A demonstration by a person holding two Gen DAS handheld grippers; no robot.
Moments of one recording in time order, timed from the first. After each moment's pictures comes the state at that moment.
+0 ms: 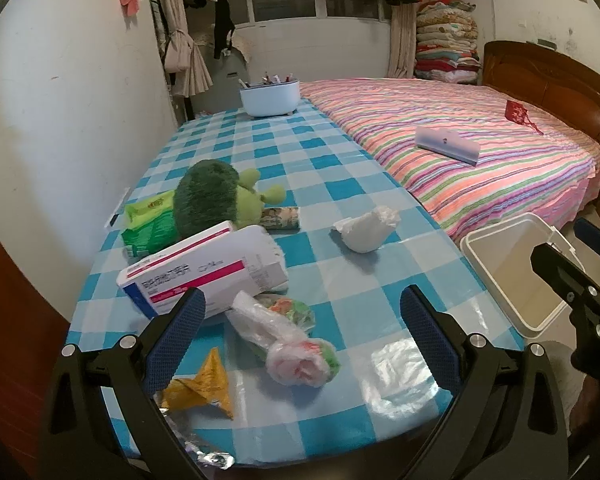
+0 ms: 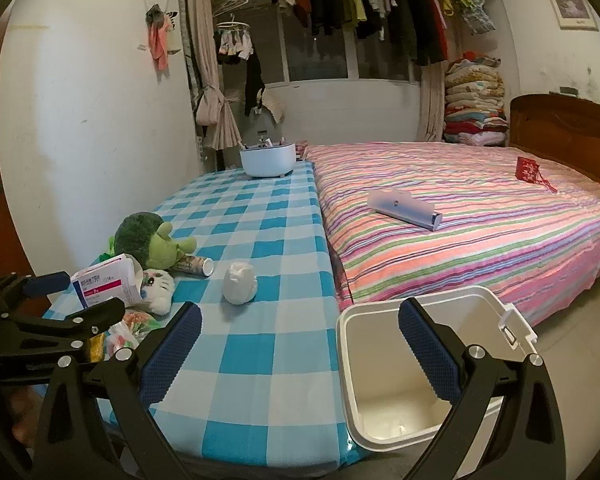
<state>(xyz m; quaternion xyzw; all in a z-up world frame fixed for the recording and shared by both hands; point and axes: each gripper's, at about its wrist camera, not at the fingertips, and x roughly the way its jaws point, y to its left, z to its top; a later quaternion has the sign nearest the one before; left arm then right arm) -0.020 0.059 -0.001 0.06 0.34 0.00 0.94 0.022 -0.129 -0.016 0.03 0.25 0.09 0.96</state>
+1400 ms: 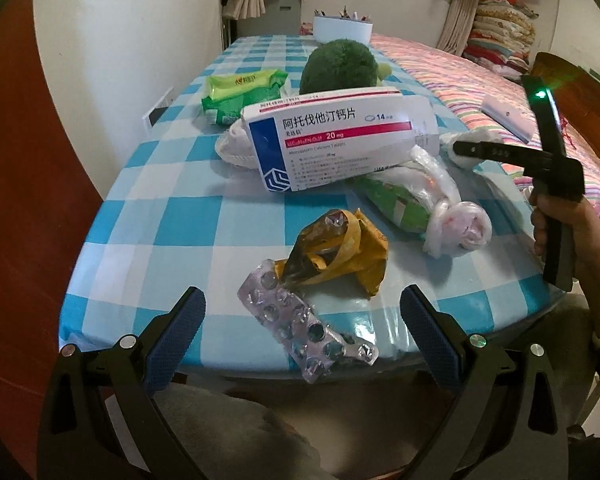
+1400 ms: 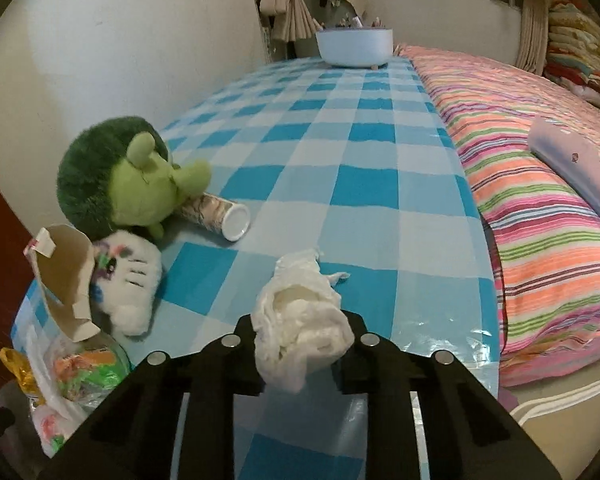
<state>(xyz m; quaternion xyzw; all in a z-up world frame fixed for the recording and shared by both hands) -0.072 0.189 -0.057 -0.04 0.44 0.04 0.90 0.203 -0.039 -0.098 0.00 0.41 0.23 0.88</state>
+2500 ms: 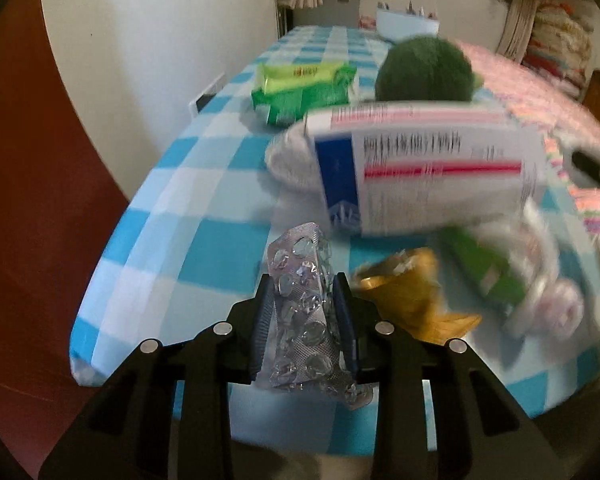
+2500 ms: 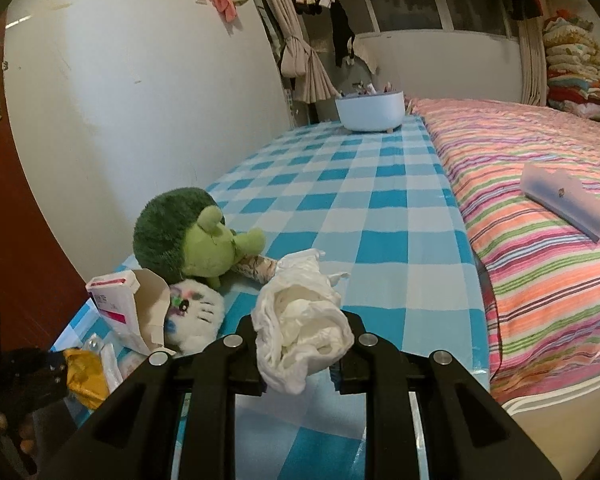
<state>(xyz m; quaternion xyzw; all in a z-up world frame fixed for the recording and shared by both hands) -0.016 0.214 -0.069 -0.05 0.44 0.14 0.89 0.168 -0.056 -0.056 0.05 0.32 0.27 0.91</state>
